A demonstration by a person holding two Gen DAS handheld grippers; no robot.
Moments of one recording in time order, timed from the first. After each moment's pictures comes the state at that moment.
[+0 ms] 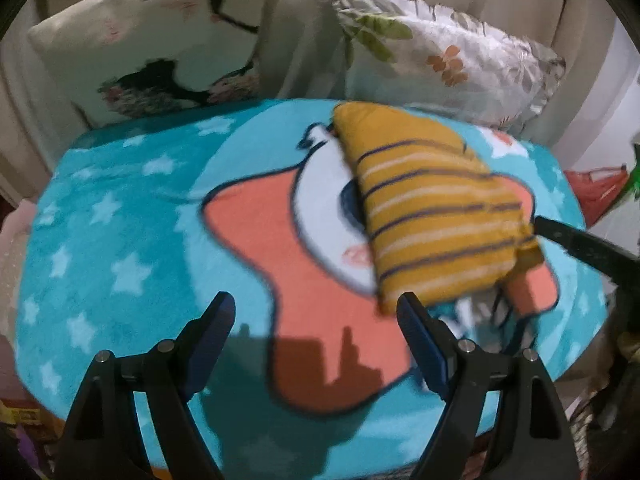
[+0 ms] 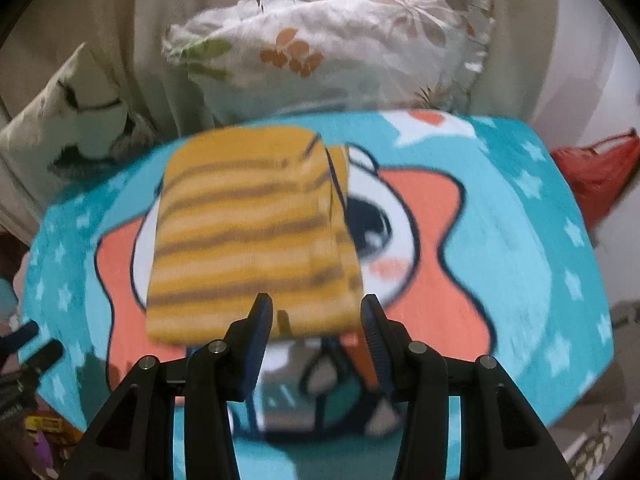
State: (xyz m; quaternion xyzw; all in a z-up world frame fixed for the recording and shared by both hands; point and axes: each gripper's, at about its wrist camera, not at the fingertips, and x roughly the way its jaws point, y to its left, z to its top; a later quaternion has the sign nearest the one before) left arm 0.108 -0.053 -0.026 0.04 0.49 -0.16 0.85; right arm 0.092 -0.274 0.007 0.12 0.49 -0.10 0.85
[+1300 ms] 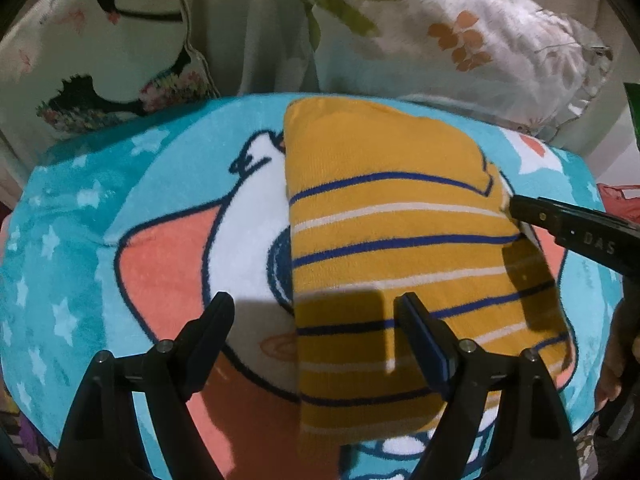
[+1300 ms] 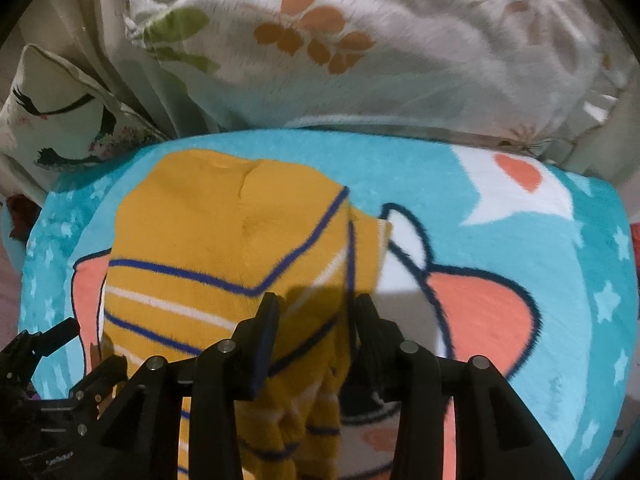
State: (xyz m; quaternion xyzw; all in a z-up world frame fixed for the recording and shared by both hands) left arm 0.173 -0.157 -0.065 0.06 0.52 -0.13 0.84; right arm 0.206 -0.329 -0.038 0.09 0.54 -0.01 0.84
